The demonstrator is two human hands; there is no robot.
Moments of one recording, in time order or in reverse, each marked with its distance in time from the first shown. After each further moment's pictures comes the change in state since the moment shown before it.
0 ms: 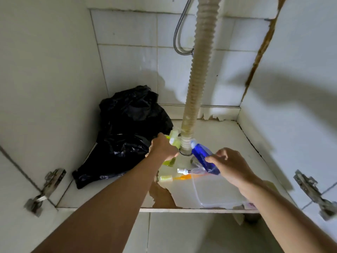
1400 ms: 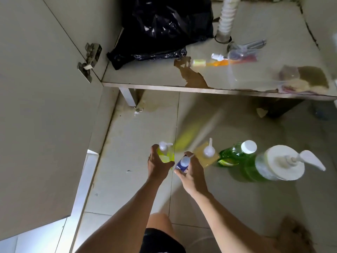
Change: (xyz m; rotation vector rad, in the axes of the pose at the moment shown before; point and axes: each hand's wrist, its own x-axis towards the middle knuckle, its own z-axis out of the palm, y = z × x) left_hand -0.233 -0.287 0.167 -0.335 0.068 -0.322; right_hand -0.248 0.173 0.236 0.025 -0.251 -0.049
